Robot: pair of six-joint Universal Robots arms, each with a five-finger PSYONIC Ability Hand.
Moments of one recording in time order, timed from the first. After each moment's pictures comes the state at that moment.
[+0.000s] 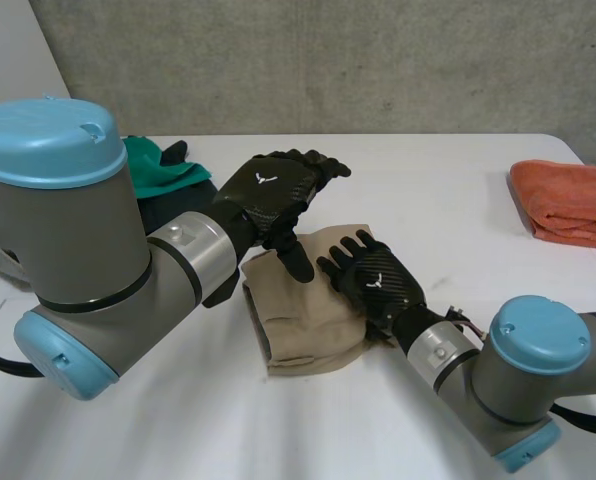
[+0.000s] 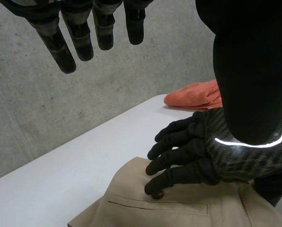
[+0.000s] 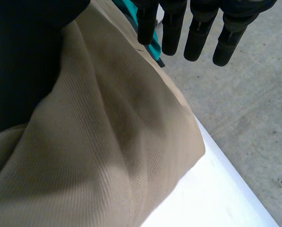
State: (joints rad) left arm 4.08 -1.96 -1.29 3.08 -1.36 3.19; right arm 2.03 -0.95 1.80 -0.76 1.17 2.57; left_hand 0.19 0.21 0.21 0.20 0.05; right_hand 0.32 0.31 0.32 0.33 0.13
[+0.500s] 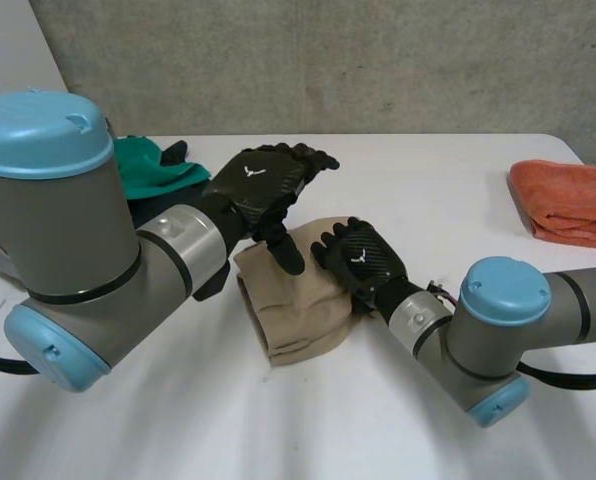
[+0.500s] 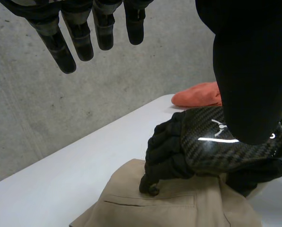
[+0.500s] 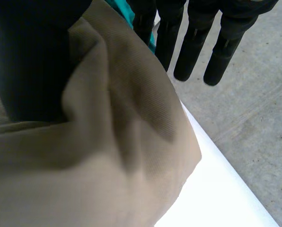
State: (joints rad) left arm 4.11 -1.95 -1.29 3.08 -1.36 3.19; right arm 2.07 -0.85 1.54 -0.60 1.19 2.60; left_hand 0.19 0.21 0.21 0.20 0.05; right_hand 0.55 0.56 0.56 0.56 0.30
